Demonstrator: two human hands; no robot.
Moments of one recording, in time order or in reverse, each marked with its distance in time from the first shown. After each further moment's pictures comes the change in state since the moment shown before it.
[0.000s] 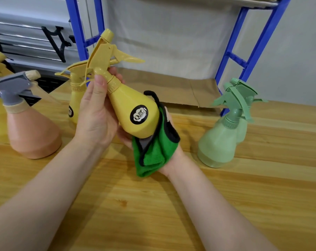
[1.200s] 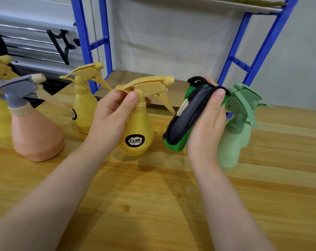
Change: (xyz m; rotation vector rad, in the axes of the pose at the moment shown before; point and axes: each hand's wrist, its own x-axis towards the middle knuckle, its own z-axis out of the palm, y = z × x) left_hand -0.012 0.006 0.005 0.697 -0.253 0.111; right_hand -0.019 -0.044 0.012 -0.811 0.527 -1.103
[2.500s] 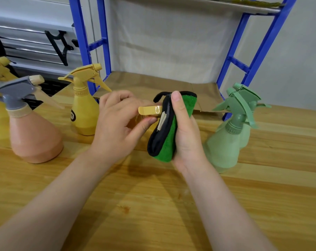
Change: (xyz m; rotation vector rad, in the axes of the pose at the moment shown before) left_hand 0.000 -0.013 -0.006 0.802 -0.050 0.546; right_hand -0.014 -0.005 0.010 0.412 -0.368 0.593
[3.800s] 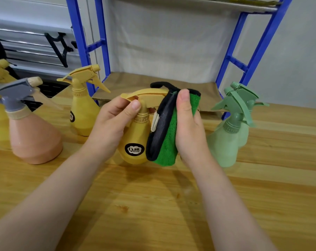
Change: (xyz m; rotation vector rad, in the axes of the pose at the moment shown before) left_hand 0.003 0.013 -0.001 -0.952 -0.042 -0.606; right_hand -0.003 -0.011 -0.011 -0.423 -0.043 -0.178
